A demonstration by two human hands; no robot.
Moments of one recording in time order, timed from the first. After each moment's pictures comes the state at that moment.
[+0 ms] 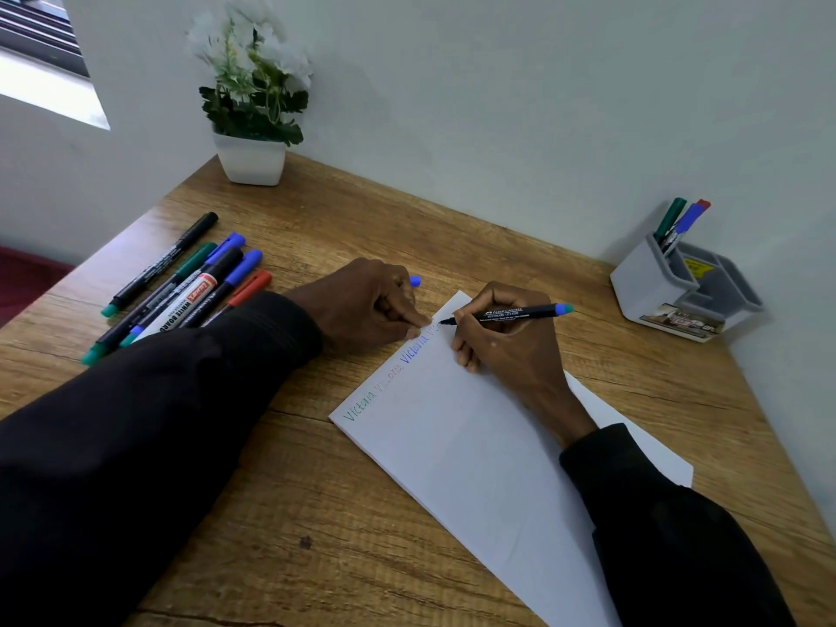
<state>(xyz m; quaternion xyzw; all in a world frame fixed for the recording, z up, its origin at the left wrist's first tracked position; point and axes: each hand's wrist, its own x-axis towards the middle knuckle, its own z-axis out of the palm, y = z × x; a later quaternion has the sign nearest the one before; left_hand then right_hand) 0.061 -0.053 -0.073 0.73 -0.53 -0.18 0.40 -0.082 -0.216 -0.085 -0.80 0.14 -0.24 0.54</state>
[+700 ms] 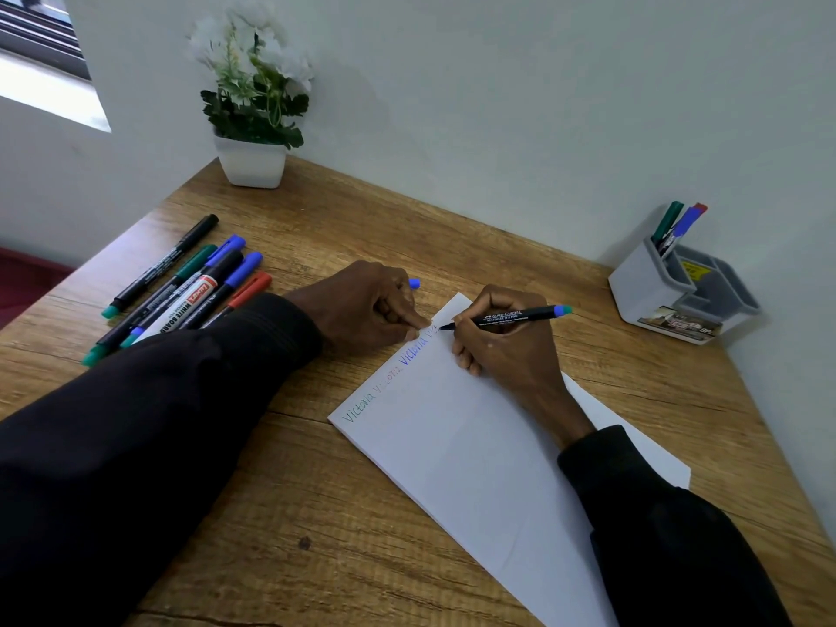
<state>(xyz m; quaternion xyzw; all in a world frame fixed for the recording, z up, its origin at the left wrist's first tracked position) 0.057 -0.052 -0.069 0.72 -0.55 -0.17 0.38 -0.083 -0.215 -0.083 -0.80 0.15 -0.24 0.53</state>
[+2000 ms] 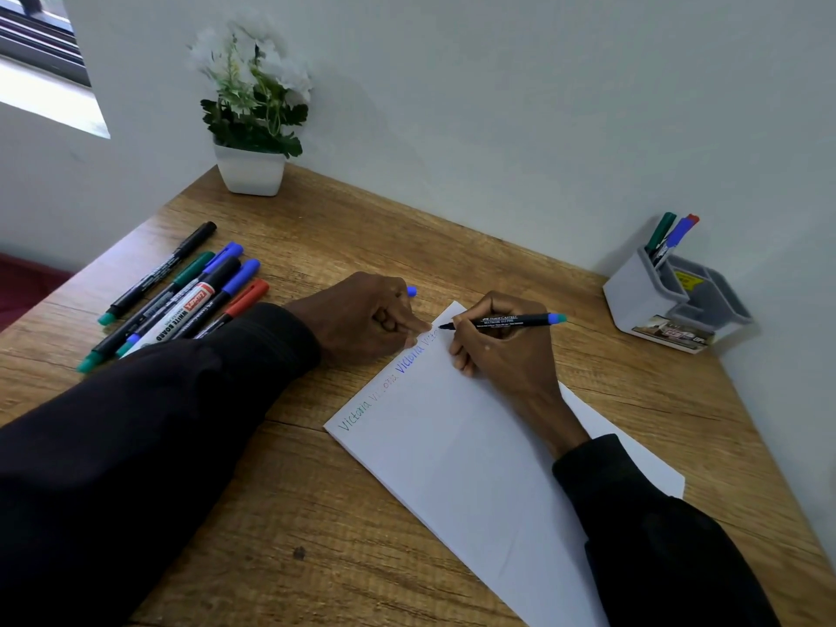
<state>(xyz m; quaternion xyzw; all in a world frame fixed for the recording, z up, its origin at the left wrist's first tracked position) 0.056 -0.052 -0.068 0.75 -0.55 -0.15 0.33 -0.079 -0.218 -0.086 -0.79 0.16 -0.26 0.53</state>
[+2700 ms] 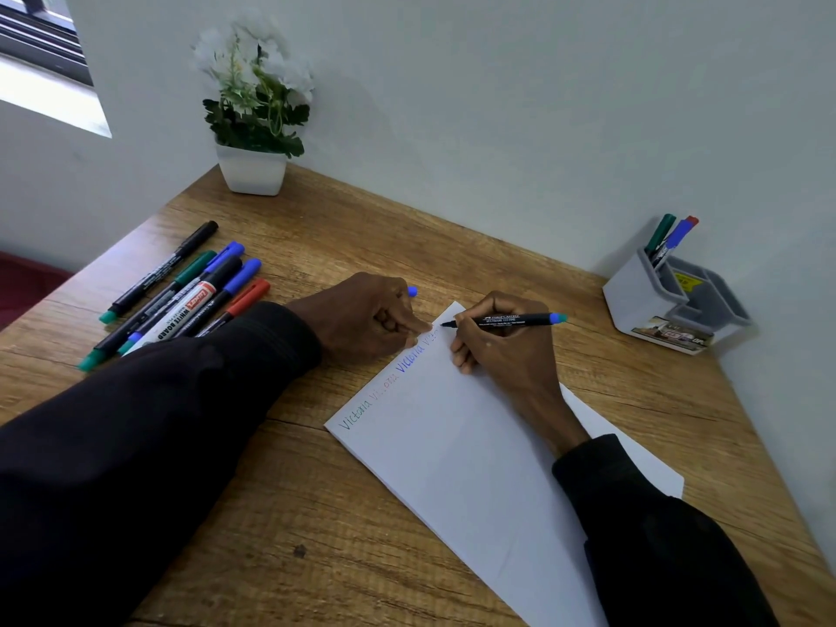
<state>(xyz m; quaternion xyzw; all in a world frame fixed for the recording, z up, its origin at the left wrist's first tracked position) 0.052 -0.050 -0.065 0.74 -0.57 -0.16 0.34 -0.078 -0.221 -0.089 -0.79 0.17 -0.26 0.53</state>
